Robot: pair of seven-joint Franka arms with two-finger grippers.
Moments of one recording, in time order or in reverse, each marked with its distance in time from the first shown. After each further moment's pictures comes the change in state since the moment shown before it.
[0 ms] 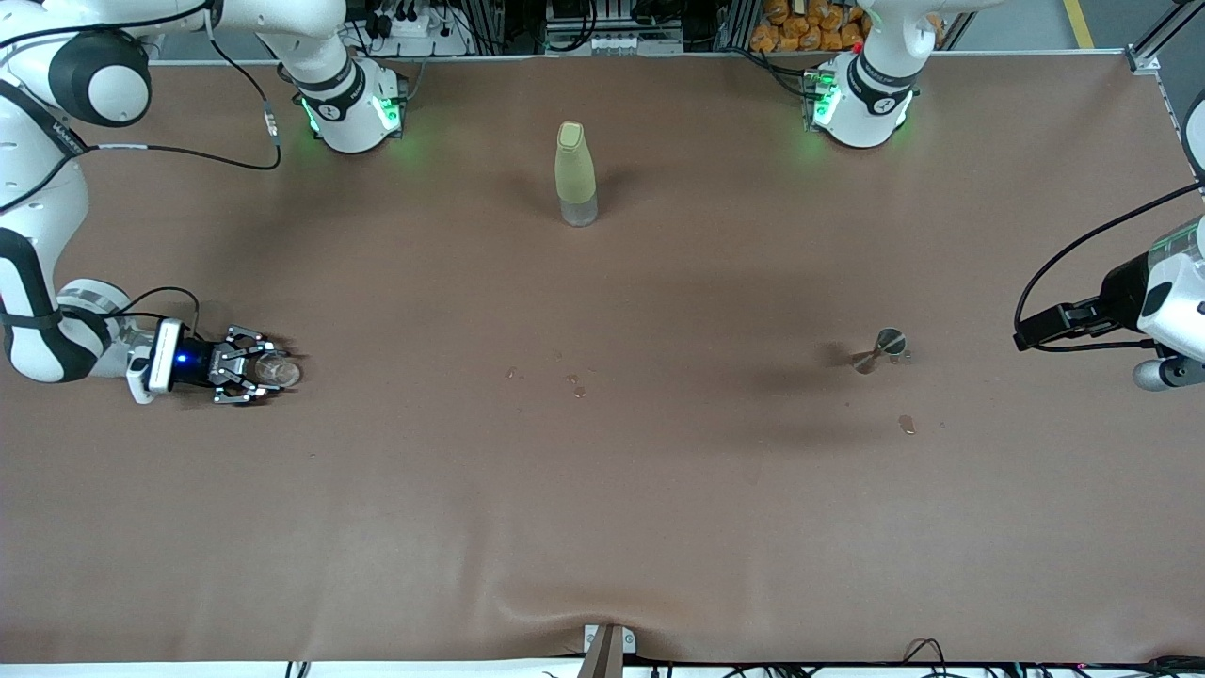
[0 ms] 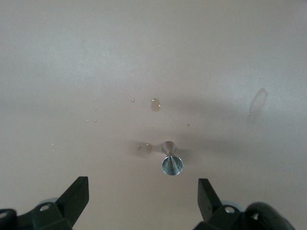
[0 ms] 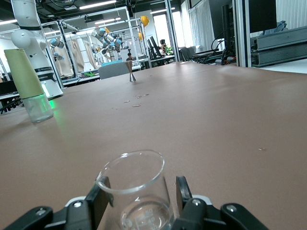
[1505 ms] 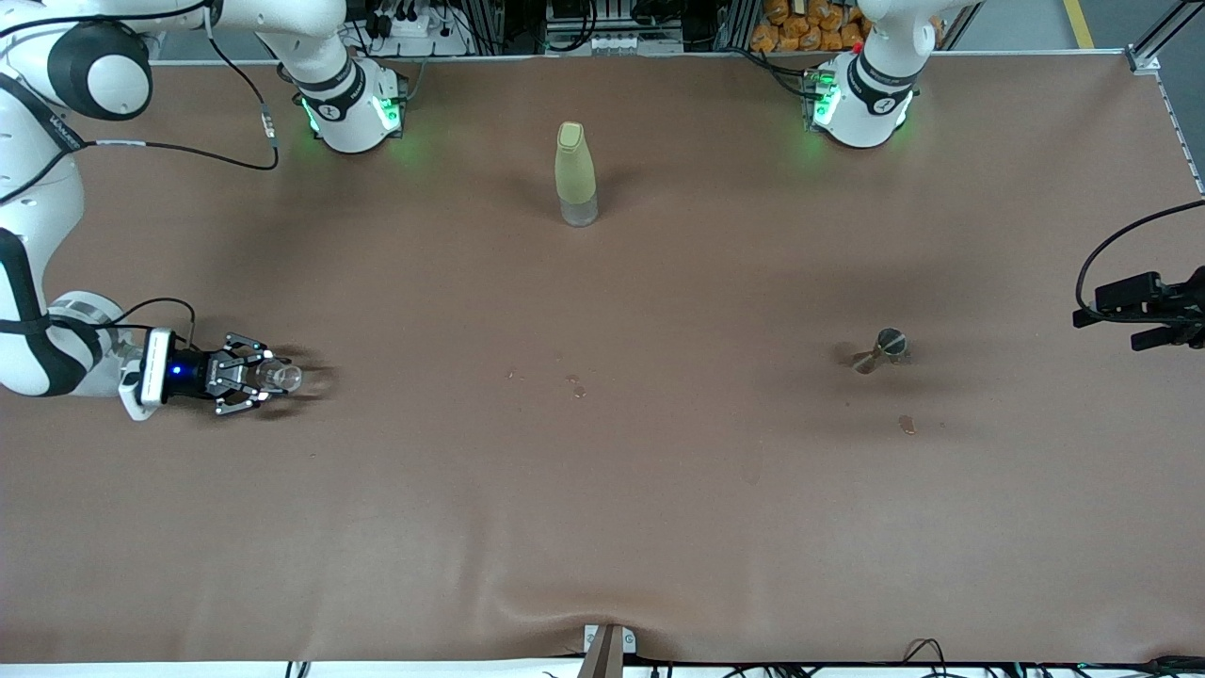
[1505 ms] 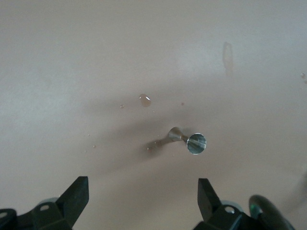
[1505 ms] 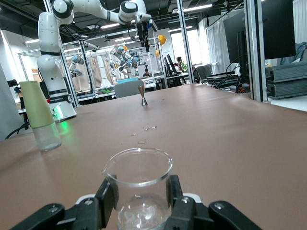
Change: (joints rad) left arm 0.274 0.046 0.009 -0.055 -0.292 -0.006 0.832; right arm 0.006 -0.033 0.095 0.070 0.006 -0.078 0.117
